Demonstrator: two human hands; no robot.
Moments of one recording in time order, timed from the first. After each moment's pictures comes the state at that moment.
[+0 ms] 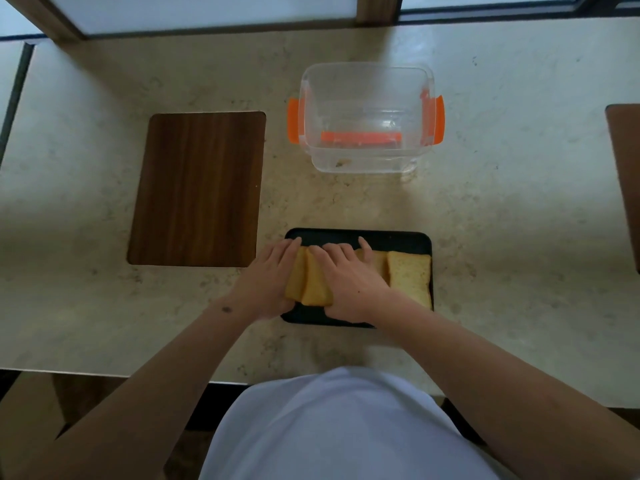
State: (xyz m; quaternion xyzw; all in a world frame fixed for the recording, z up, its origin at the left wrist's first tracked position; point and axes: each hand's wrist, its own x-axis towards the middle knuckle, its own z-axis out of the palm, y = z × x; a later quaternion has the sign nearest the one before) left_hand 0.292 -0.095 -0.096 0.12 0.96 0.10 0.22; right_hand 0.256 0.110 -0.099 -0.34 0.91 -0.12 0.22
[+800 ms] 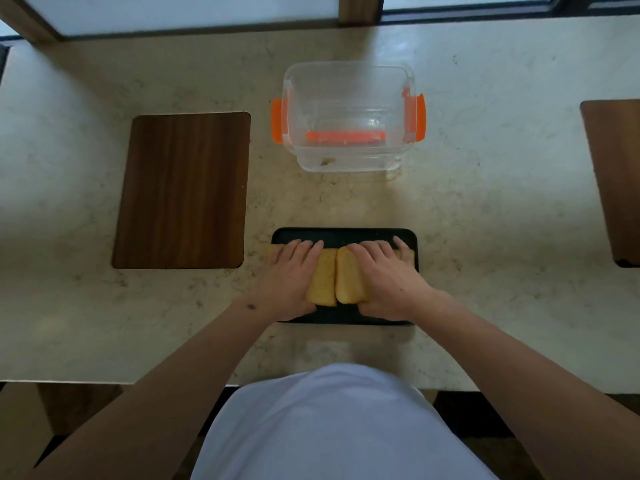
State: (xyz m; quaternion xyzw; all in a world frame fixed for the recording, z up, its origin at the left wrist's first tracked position) left_hand 0.285 -0.048 -0.113 0.17 0.96 0.08 0.20; right_hand 0.250 0.190 -0.099 -0.30 0.92 -0.10 0.22
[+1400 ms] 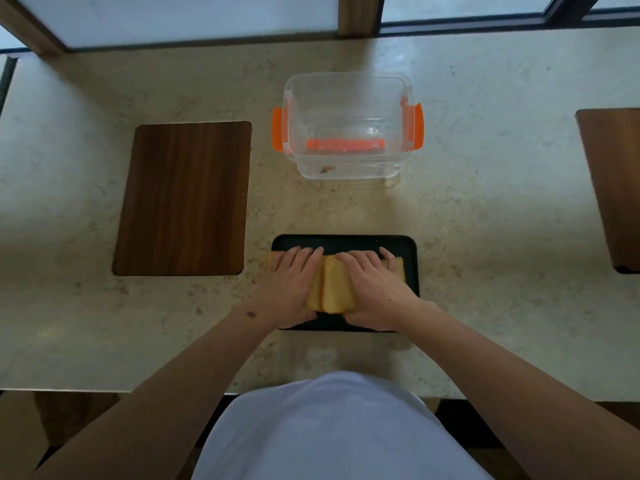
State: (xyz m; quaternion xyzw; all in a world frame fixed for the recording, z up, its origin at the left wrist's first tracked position) left_hand 0.286 -0.046 -0.111 0.16 0.96 0.08 0.20; right_hand 0.257 0.172 -0.103 -0.30 0.92 -0.14 0.21
